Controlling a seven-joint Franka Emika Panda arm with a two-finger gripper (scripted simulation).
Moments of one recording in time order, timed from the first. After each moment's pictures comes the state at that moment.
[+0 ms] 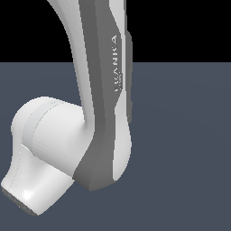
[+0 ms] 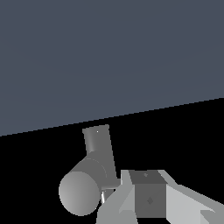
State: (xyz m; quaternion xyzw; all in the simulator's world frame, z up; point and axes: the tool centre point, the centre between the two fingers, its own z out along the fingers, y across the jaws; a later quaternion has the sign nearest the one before) arm -0.044 0.028 0.097 0.21 0.69 -0.08 0.68
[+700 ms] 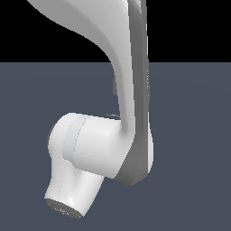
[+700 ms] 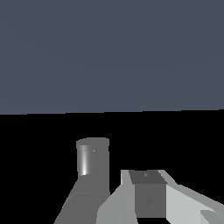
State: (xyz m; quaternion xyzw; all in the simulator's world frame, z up) arm -0.023 0.011 0.073 0.10 0.70 -0.09 0.70
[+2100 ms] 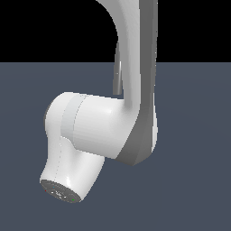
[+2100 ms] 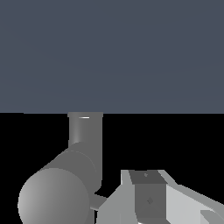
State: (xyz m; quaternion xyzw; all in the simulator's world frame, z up) arm -0.018 0.016 0.108 0.09 0.71 -0.09 0.69
